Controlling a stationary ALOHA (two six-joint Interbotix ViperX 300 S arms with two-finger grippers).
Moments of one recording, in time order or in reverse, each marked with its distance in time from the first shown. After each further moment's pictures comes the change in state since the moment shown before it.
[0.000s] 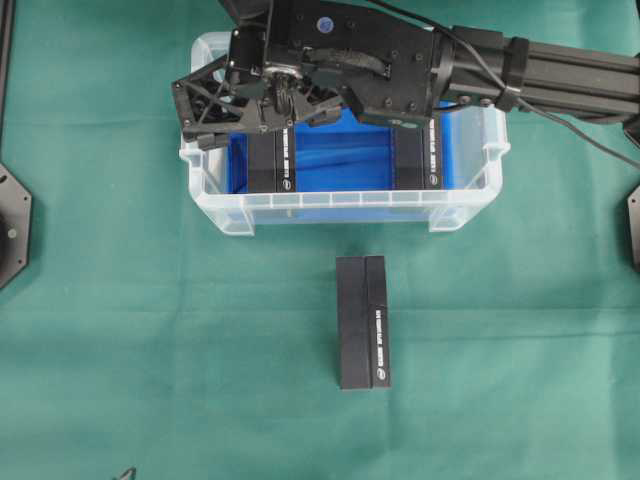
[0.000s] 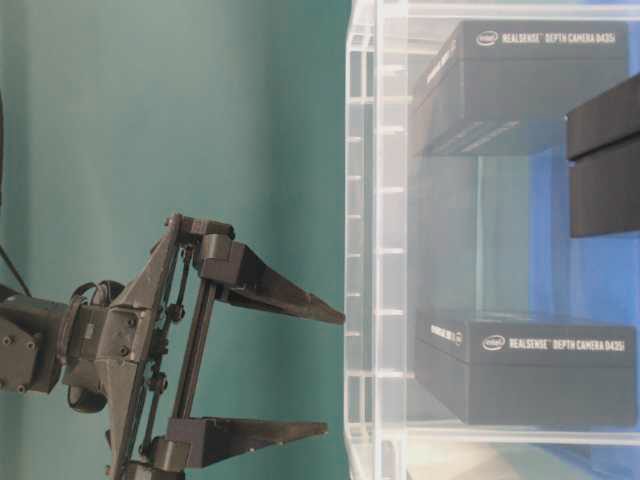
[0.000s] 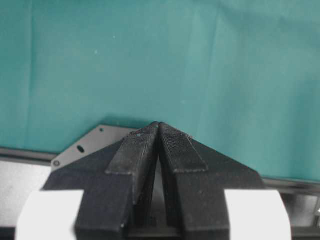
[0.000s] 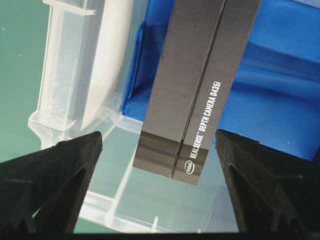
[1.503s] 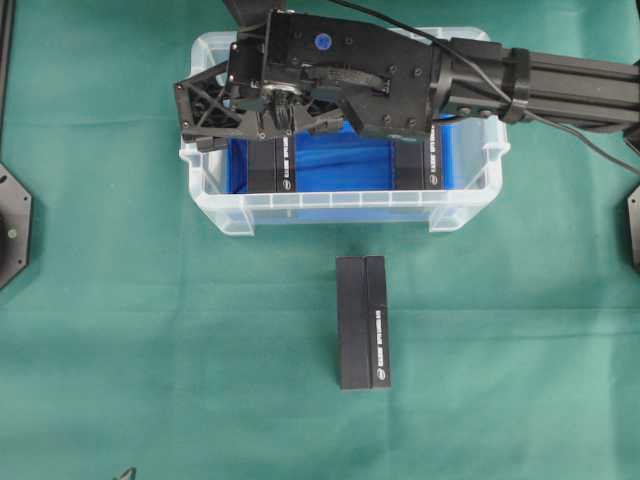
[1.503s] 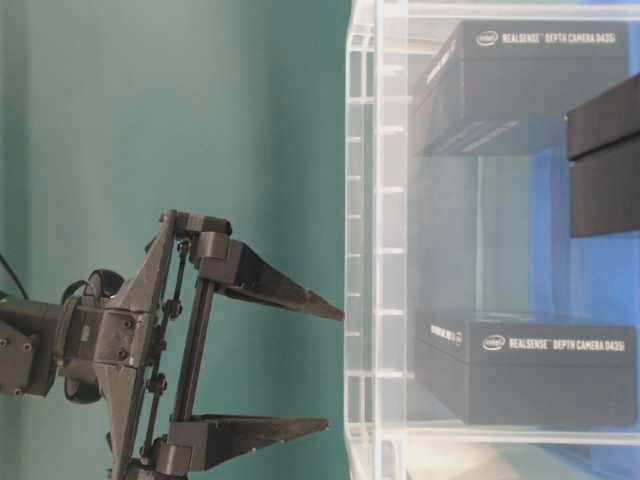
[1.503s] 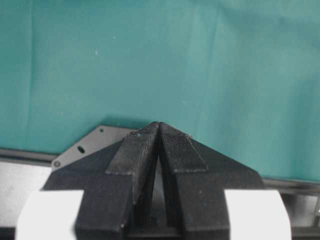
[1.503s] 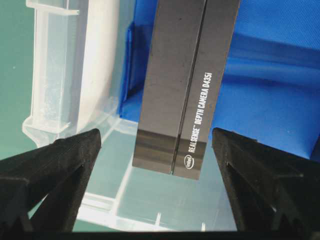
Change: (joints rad) left arm 0.000 -0.006 0.002 0.000 0.000 0.003; right arm 0.023 0.002 0.000 -0.048 0.018 0.101
